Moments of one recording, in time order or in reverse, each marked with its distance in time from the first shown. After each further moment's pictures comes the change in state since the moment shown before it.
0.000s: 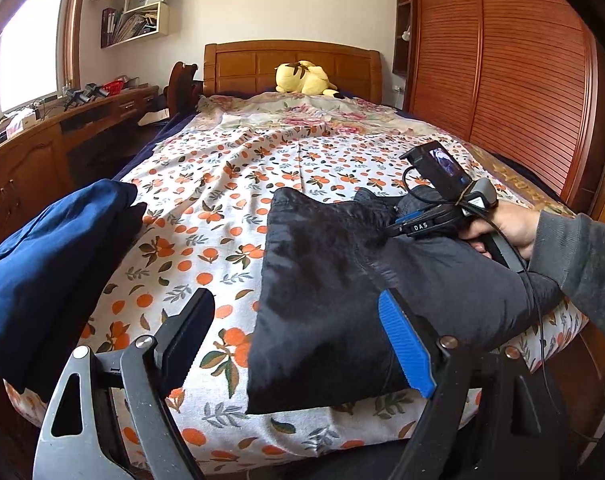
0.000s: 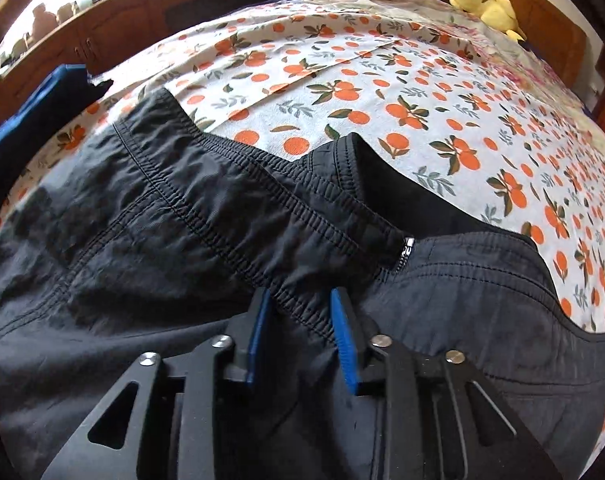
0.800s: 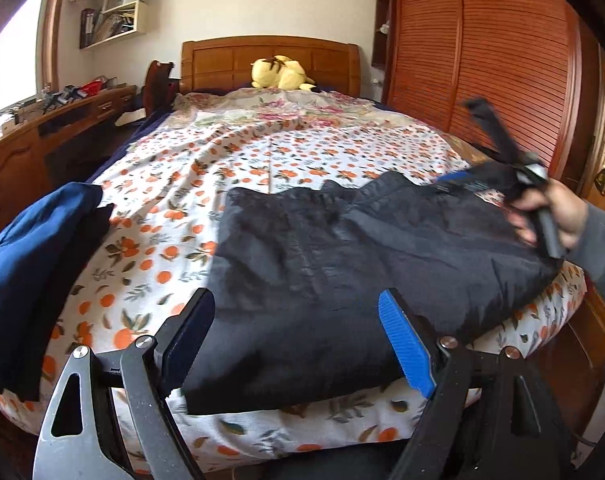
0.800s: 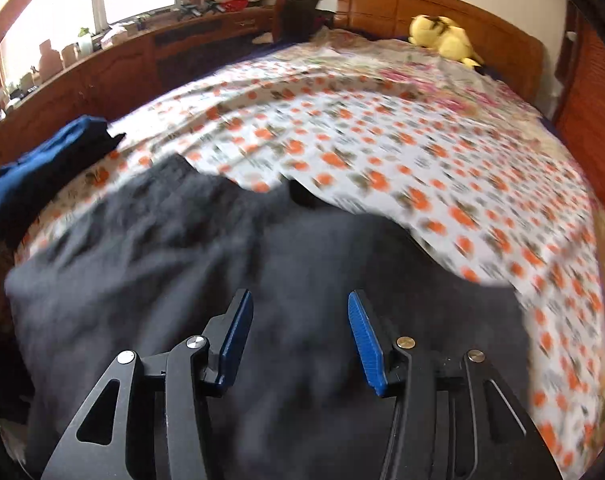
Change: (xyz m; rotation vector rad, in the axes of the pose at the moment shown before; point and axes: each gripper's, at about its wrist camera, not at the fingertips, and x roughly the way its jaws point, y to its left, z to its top) left arm 0.006 -0.041 0.000 0.038 0.024 -0.074; right arm -0.127 -0.036 -0.086 0.074 -0.172 -0.069
